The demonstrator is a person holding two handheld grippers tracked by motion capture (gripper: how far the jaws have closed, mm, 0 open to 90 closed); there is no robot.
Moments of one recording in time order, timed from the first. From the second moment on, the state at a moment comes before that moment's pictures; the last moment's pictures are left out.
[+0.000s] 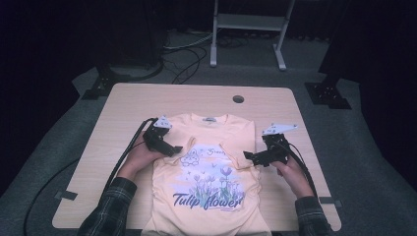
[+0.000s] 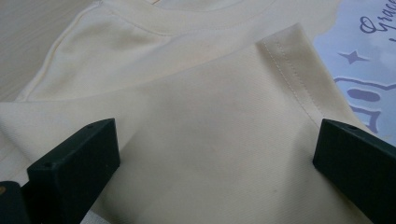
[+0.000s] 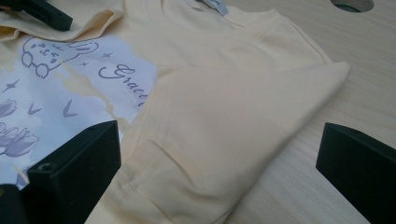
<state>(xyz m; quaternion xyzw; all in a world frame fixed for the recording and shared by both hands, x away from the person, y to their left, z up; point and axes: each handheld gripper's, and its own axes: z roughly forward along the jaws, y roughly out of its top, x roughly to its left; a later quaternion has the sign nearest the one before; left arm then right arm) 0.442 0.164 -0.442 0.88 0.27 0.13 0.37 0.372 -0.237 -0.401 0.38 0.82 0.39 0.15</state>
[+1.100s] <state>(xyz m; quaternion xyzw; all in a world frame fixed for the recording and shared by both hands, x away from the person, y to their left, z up) 0.442 0.164 -0.442 0.88 0.27 0.13 0.37 0.427 -0.205 -0.412 0.38 0.84 0.37 0.14</state>
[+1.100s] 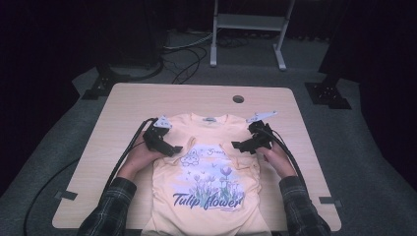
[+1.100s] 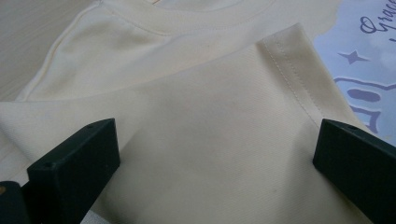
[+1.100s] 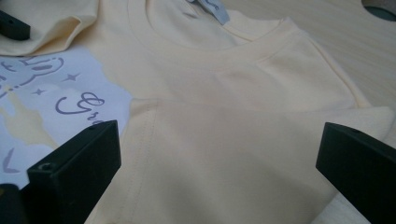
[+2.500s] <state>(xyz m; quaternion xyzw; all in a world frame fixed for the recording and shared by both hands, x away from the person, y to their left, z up) 0.429 0.164 -0.439 0.89 0.27 0.12 0.35 0.420 -0.199 -0.441 0.37 0.85 0.33 0.16</state>
